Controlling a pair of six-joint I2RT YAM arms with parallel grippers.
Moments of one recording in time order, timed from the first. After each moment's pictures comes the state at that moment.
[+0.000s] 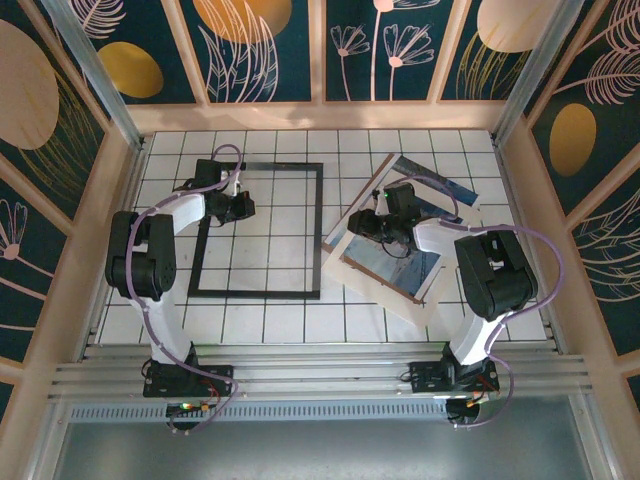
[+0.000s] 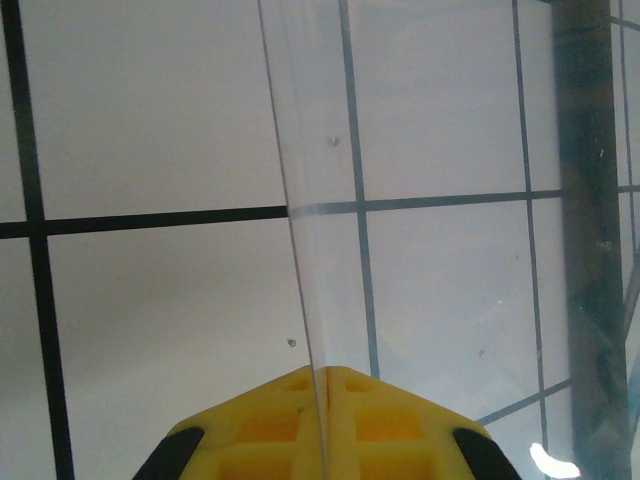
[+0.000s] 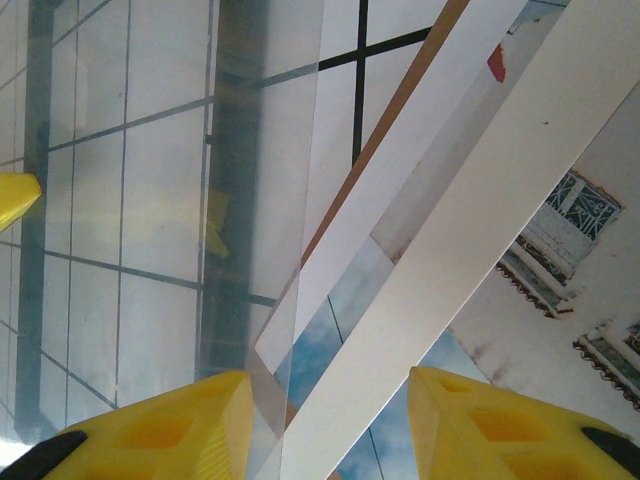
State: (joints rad) left arm -0.10 1.93 1.23 -0.32 0.46 -0.26; right arm 0.38 1.74 0.91 0.01 -0.43 0.60
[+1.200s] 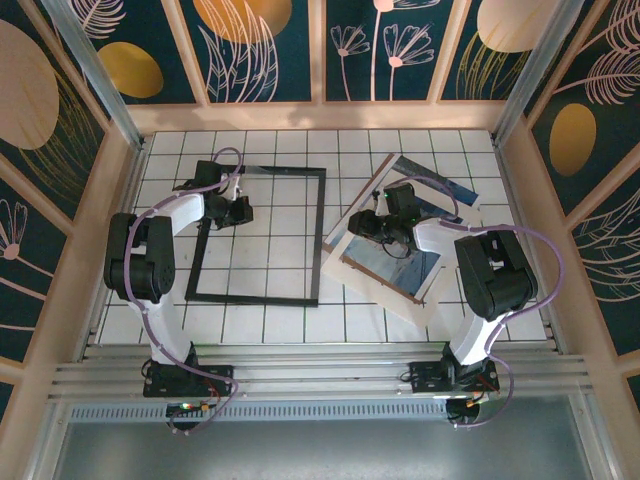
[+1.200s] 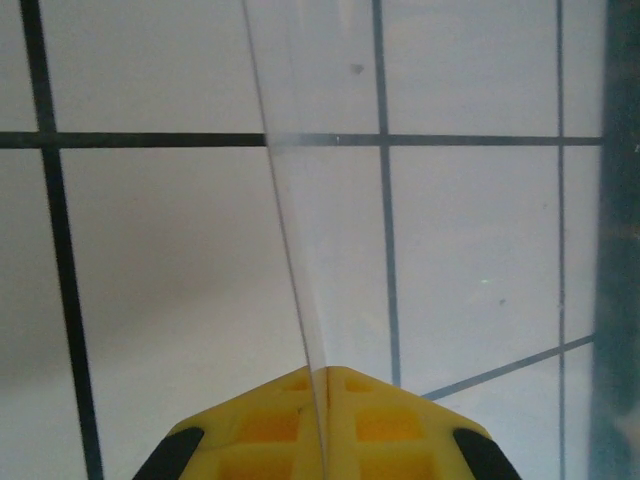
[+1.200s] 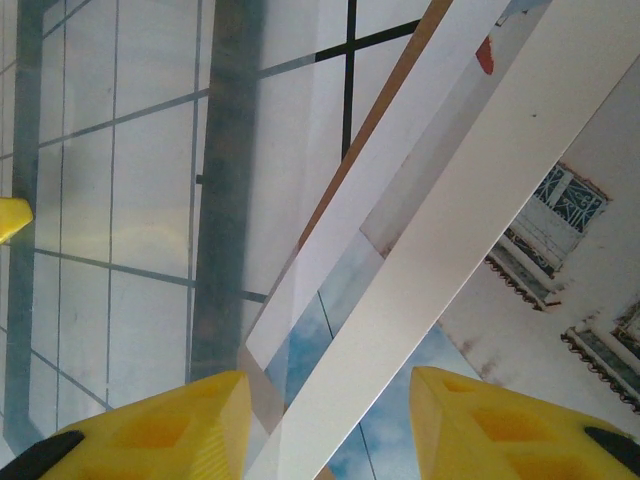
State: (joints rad) left arm -0.10 1.90 1.23 -0.44 0.42 -0.24; right arm 0.38 1.74 0.91 -0.01 -0.43 0.59
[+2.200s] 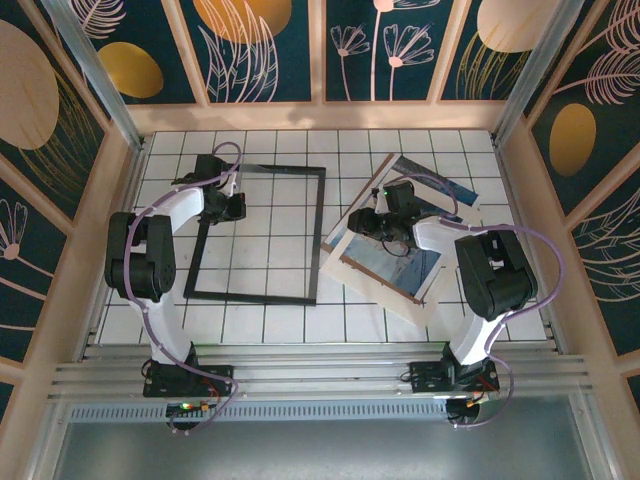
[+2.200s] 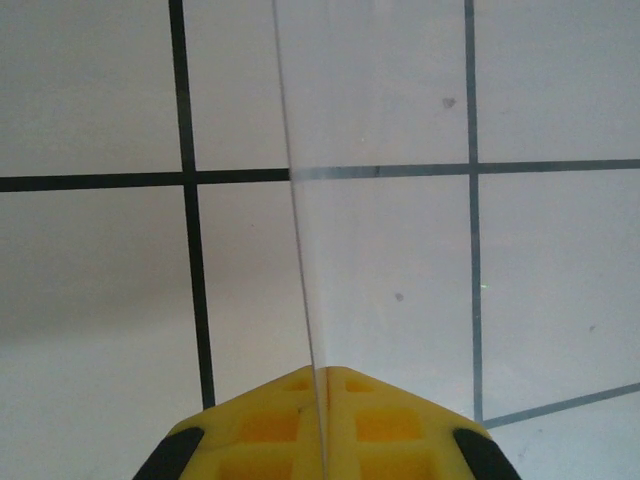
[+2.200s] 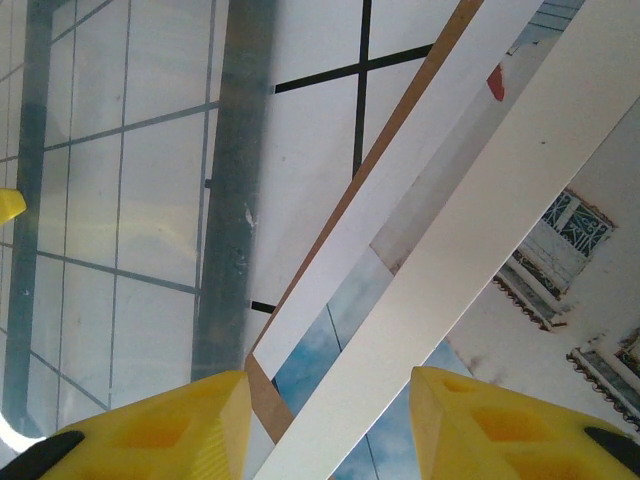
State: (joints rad) left arm -0.10 1.91 1.30 -0.52 0.26 -0.18; right arm 0.38 1.74 0.93 -0.02 -0.42 0.57
